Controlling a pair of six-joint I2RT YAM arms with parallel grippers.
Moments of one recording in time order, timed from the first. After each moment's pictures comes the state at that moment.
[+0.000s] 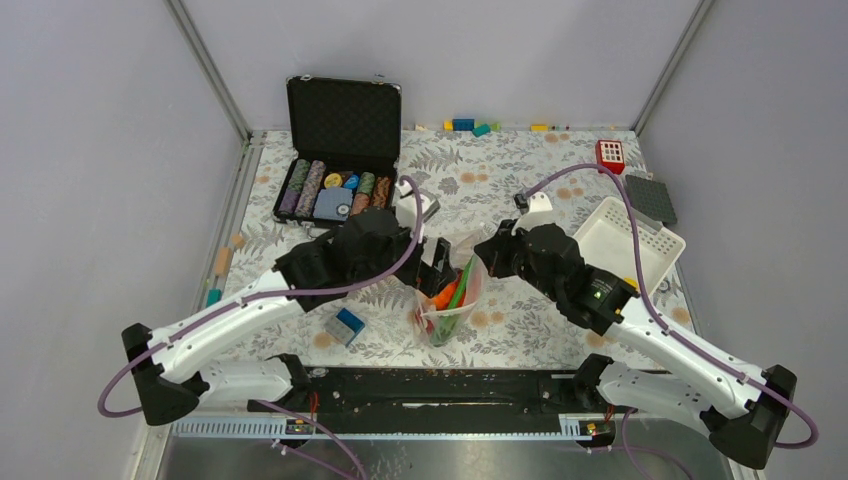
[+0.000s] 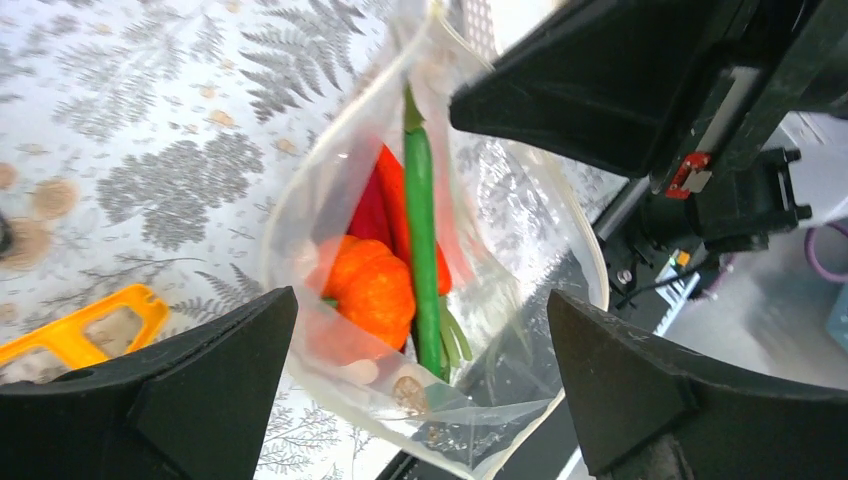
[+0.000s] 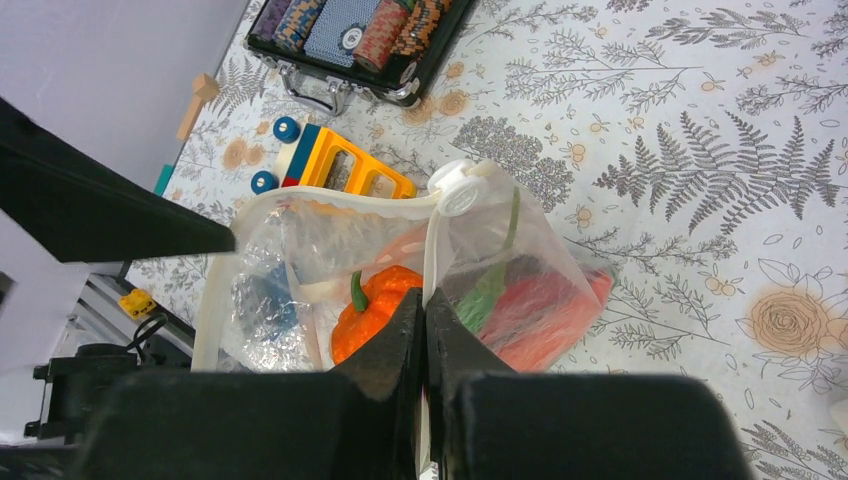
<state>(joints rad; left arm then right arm) -0.98 1.15 1.15 -0.53 0.03 -0.34 0.85 0.91 0.85 -0.32 0.22 0.57</state>
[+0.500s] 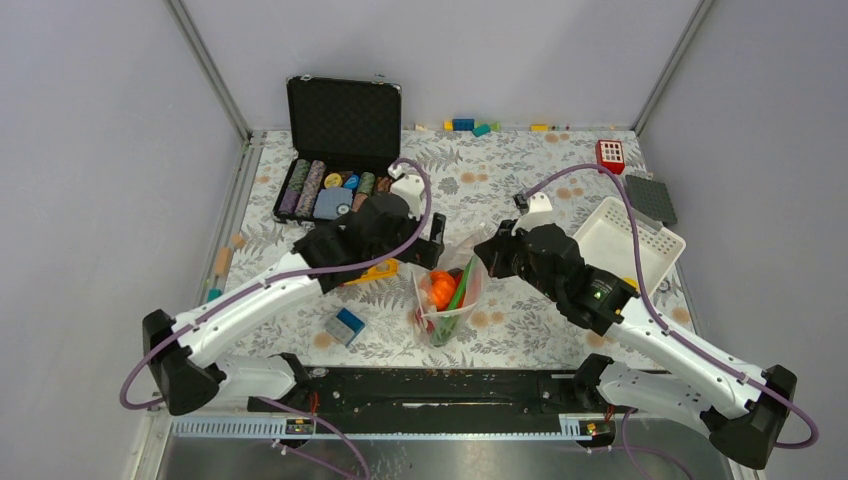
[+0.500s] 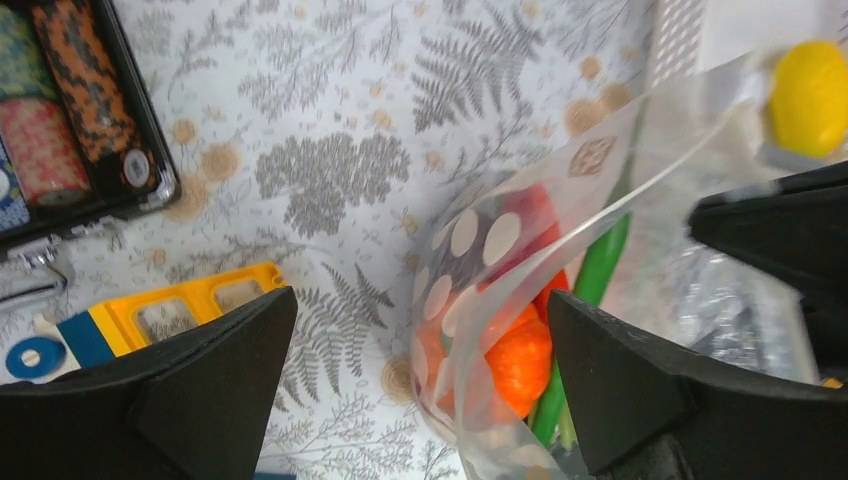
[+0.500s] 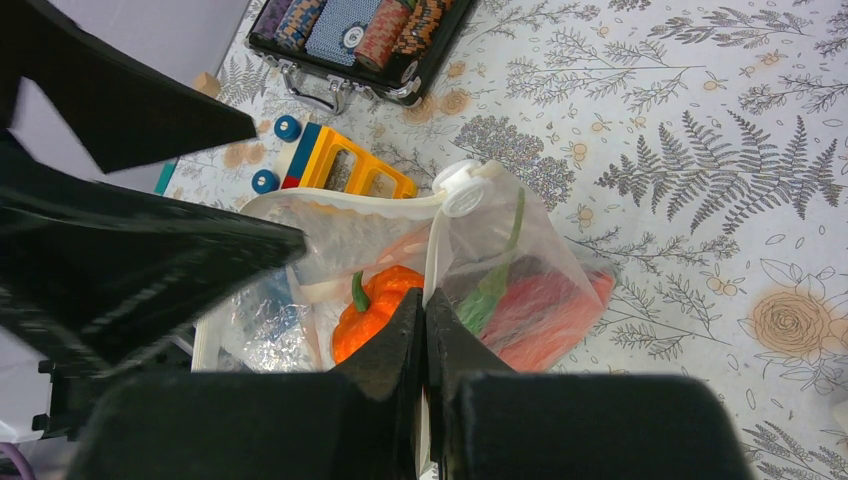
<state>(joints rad) -0.89 1.22 1.20 -0.55 -0.21 -0.35 0.85 0.91 0.84 -0.32 0.22 0.57</state>
